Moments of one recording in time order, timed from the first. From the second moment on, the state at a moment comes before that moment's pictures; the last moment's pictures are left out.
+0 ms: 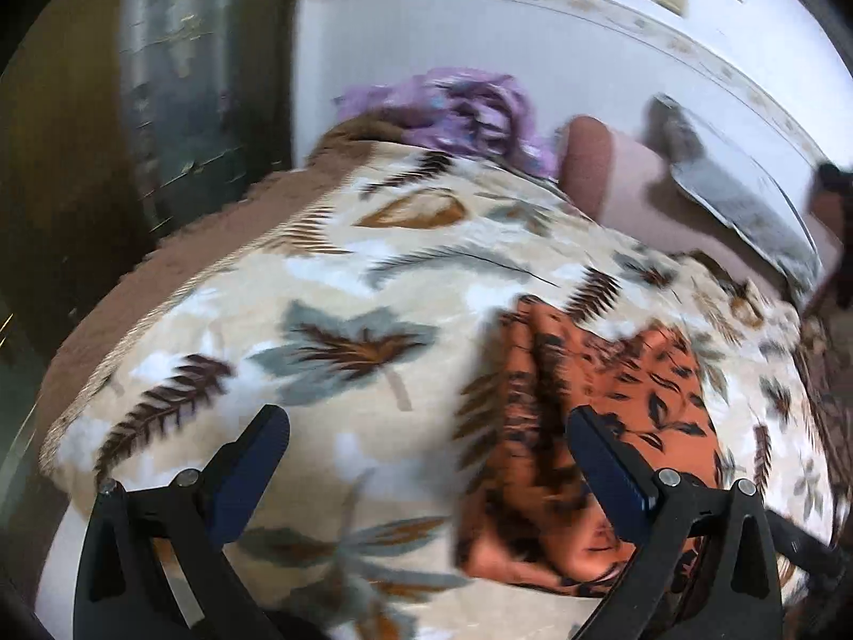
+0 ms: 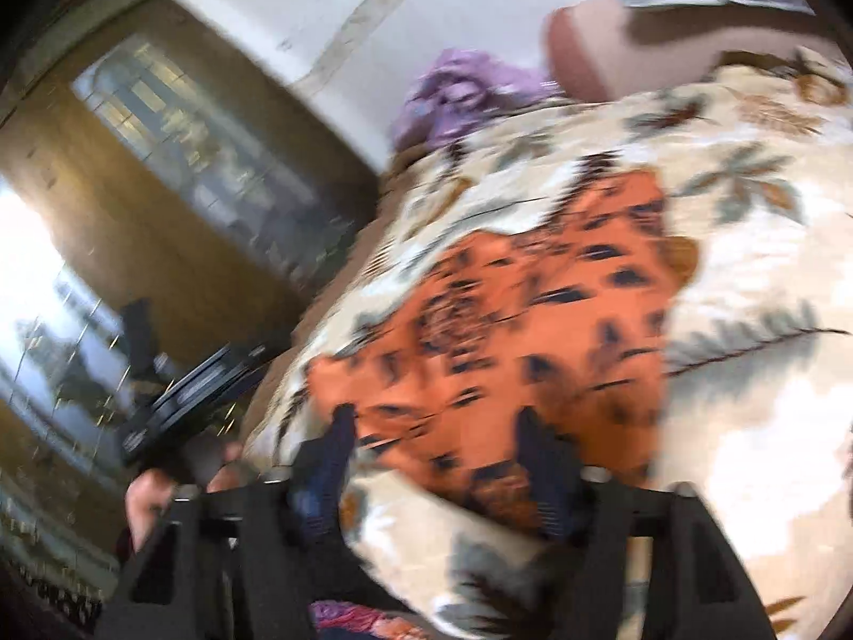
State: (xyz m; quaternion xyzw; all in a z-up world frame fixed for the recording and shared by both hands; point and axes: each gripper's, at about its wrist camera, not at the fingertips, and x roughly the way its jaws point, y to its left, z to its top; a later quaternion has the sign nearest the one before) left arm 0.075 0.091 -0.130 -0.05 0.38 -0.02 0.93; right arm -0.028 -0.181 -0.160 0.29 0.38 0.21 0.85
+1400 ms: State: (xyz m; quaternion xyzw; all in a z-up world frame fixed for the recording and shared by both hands) left arm 0.093 0.062 -0.215 0.01 0.41 -0.02 0.91; right arm 0.197 -0.118 -0.206 0.23 0.50 0.16 0.82
